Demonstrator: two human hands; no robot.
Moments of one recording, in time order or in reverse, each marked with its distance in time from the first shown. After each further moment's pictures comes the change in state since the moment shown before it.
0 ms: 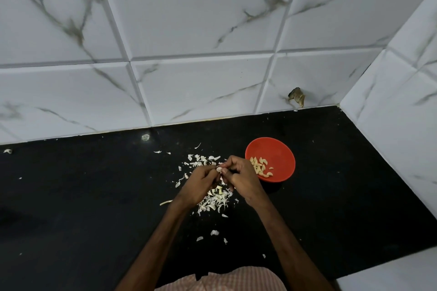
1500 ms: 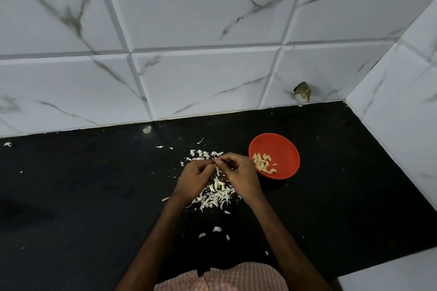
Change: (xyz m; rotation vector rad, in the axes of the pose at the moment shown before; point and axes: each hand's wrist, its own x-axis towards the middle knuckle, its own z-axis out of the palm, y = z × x) left_hand 0.002 -0.011 -0.015 0.115 0.146 0.077; right_hand 0.005 0.002 0.014 -0.025 0.066 -0.150
